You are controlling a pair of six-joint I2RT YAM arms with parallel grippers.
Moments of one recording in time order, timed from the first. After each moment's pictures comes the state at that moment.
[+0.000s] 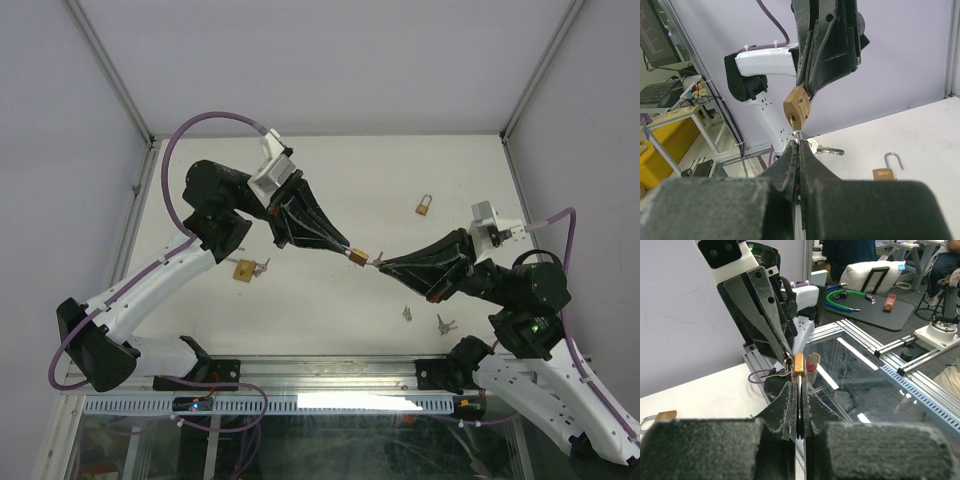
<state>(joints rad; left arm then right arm) -0.73 1.29 1.26 0.67 1.31 -0.60 0.69 0.48 0.77 0.16 -0.64 0.56</state>
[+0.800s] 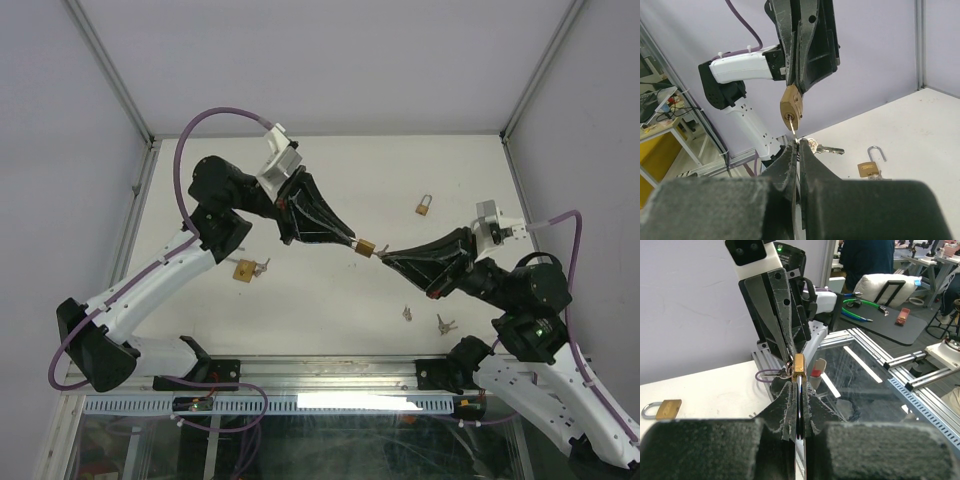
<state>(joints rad) -0.74 1.29 1.26 0.56 1.22 -0.55 0.69 0.46 0.77 0.08 -0.53 0.52</state>
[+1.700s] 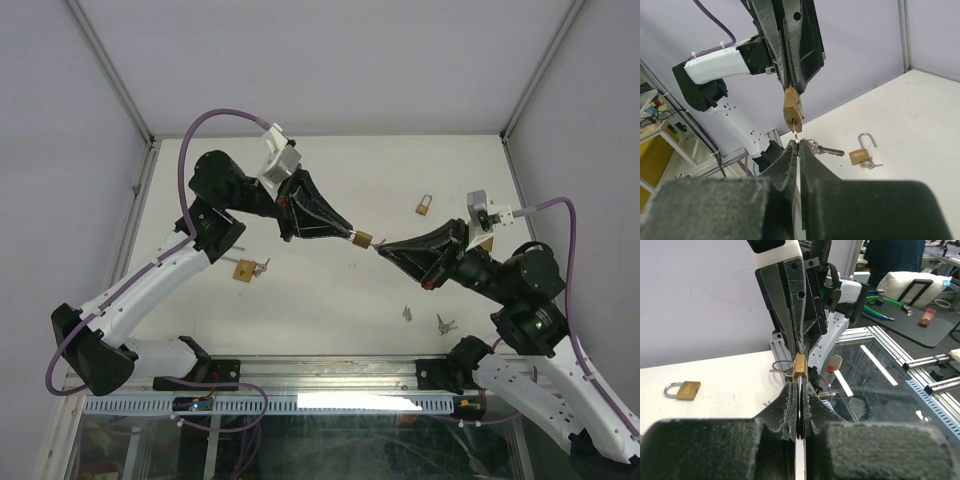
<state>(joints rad) -0.72 1.27 1.26 0.38 1.16 -0.41 0.68 0.50 0.81 -0.02 -0.49 0.50</state>
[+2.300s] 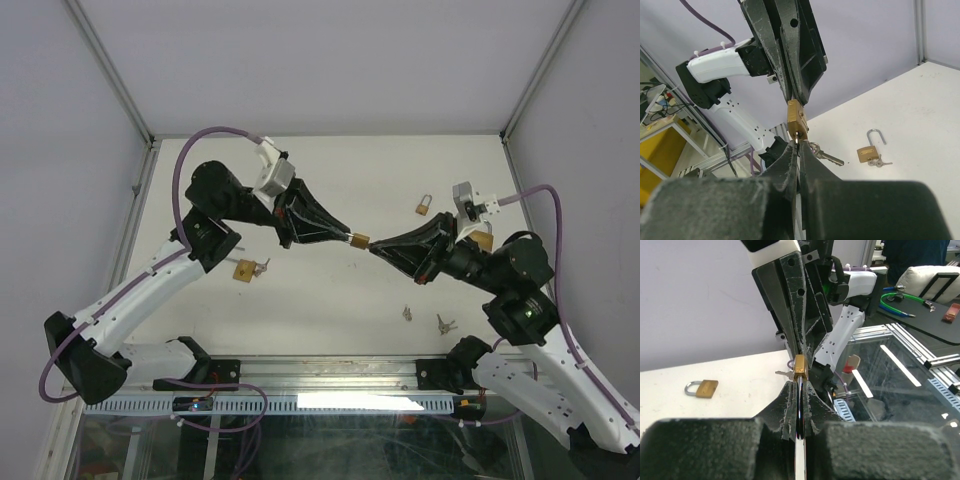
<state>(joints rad) -0.73 1.21 1.19 0.33 1.09 -0.29 0.68 0.59 0.83 0.01 -0.55 0.52</state>
